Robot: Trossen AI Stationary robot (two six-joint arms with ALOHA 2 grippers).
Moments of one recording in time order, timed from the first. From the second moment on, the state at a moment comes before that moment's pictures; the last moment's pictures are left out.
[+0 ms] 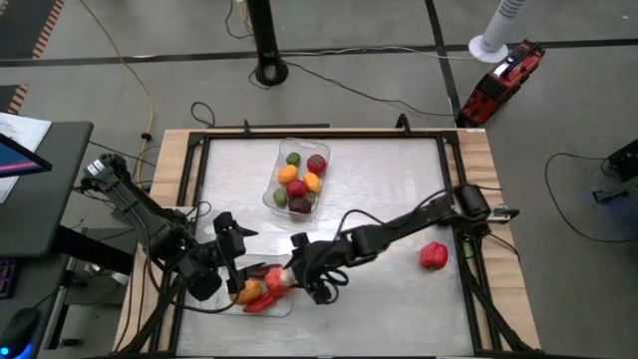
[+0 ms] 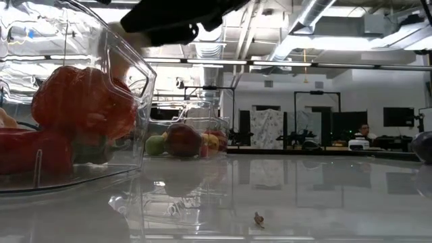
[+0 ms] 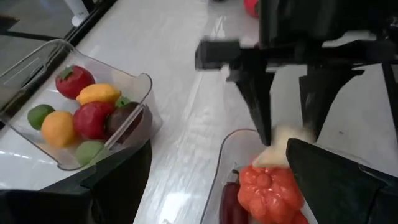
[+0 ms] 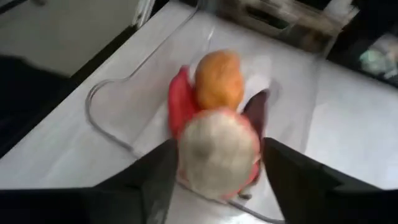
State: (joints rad) left arm -0.73 1.24 1.13 -0.88 -0.77 -0.77; right arm 0.29 2.00 1.50 -0.07 0.01 -0.19
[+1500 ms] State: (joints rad) left arm -0.73 1.24 1.13 -0.90 -0.71 -0.82; right arm 0.84 1.70 1.10 -1.51 0.08 0.68
